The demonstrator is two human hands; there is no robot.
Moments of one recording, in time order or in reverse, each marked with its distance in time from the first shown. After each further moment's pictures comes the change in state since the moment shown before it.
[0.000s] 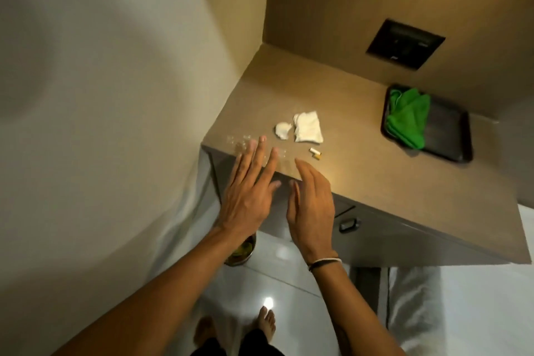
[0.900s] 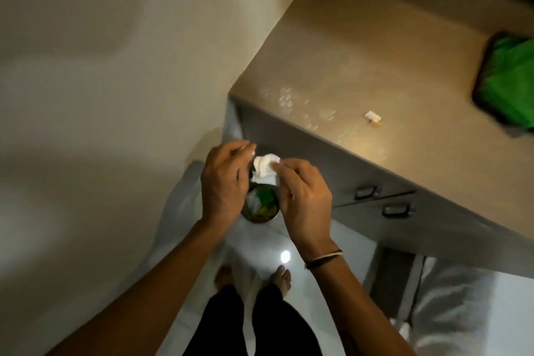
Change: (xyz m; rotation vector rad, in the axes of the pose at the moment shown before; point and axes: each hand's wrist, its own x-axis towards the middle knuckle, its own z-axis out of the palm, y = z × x) left_hand -0.072 -0.063 0.010 -0.091 0.275 -0.368; right_hand -0.044 -0.020 0.068 0.163 -0.239 -0.084
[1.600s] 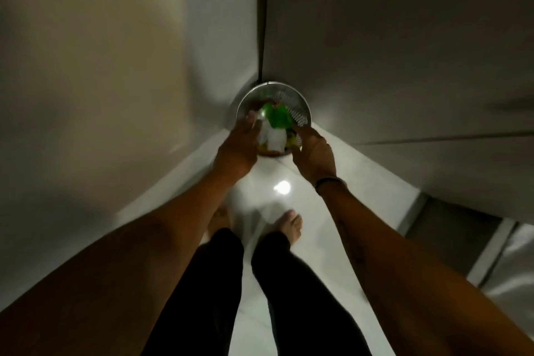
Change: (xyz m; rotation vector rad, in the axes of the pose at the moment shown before) left_hand -0.225 -0.277 0.294 0.164 -0.866 -0.177; right_hand -0.143 0.254 0.328 -0.090 -0.650 0.419
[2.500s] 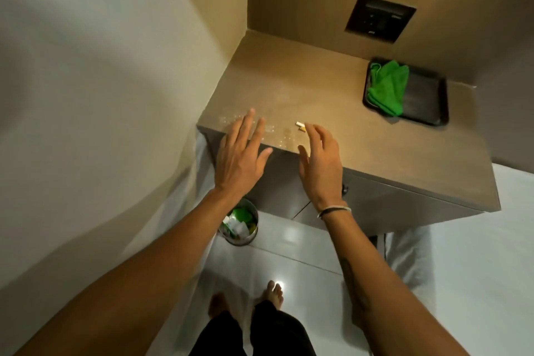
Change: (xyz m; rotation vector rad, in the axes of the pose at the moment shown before) left_hand -0.139 0.334 -0.441 0.204 0.596 0.405; right_hand -0.231 -0.171 -0.456 -0.069 0.863 -0.153
